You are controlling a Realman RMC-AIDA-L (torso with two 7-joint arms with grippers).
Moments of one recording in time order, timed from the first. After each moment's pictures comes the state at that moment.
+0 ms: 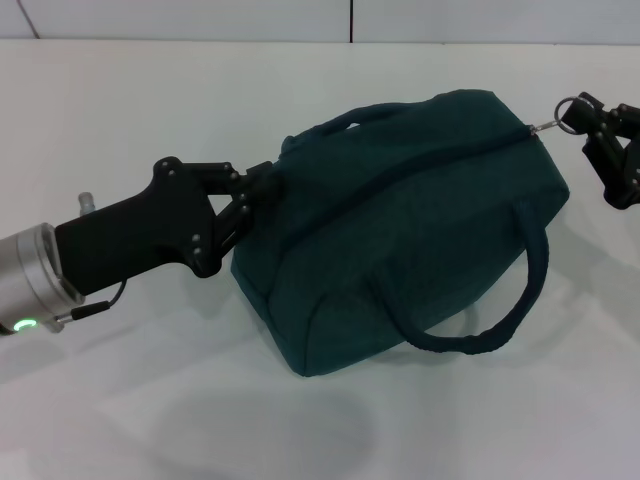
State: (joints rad) left arm -0.38 -2.04 0.94 0.40 1.41 1.72 -0.91; right arm 0.41 2.00 -1.24 -0.34 -0.88 -1.51 0.80
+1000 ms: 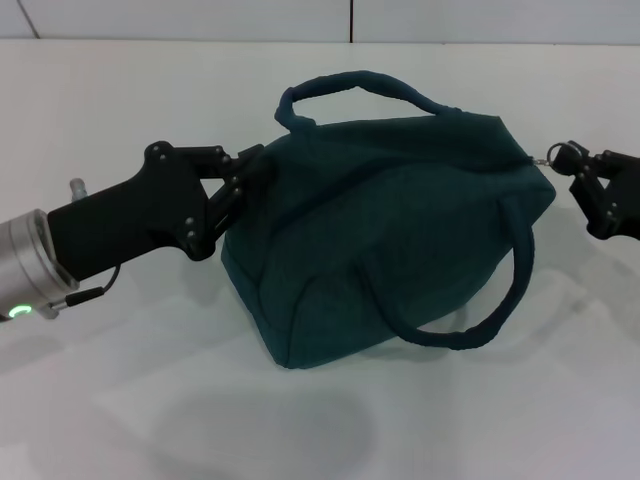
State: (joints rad) left arm -0.38 -2.03 0.92 0.41 1.40 1.71 -0.92; right arm 0.41 2.01 -1.26 -0.29 -0.89 -1.34 0.77
